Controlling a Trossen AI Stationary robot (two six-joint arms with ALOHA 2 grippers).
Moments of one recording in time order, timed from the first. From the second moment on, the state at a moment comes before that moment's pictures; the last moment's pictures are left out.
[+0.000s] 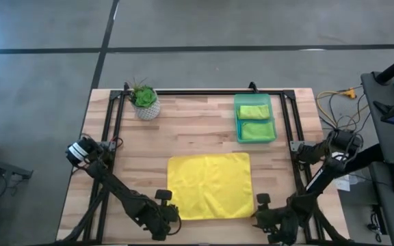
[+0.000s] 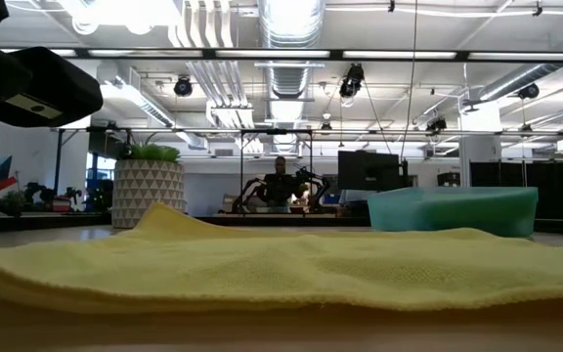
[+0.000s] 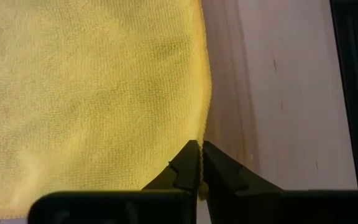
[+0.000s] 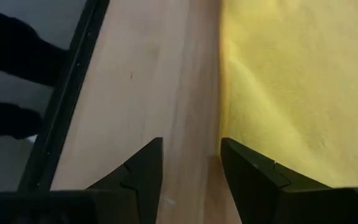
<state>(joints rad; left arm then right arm) -0.76 1.85 1.19 -0.47 -0.25 -0.65 1.06 1.71 0.82 -0.17 0.48 0.80</state>
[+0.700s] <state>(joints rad) -0.76 1.85 1.19 -0.43 -0.24 -0.65 0.87 1.71 0.75 -0.14 0.32 0.81</state>
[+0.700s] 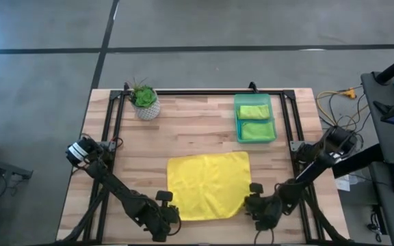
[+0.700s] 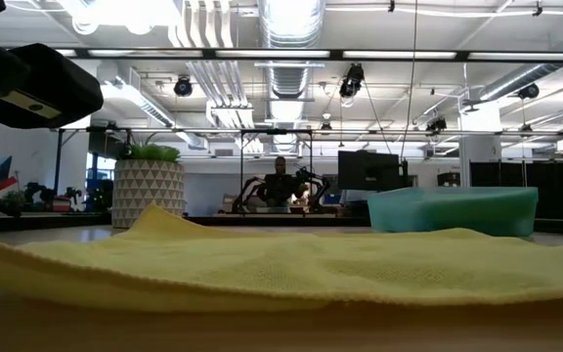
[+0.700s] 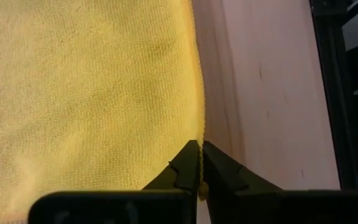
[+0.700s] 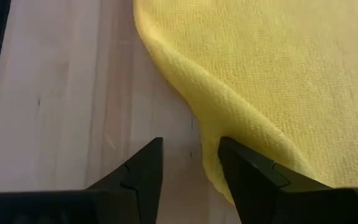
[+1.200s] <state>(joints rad) -0.76 1.85 1.17 -0.43 -0.18 -0.68 0.88 1.69 0.75 -0.24 0.18 0.82</state>
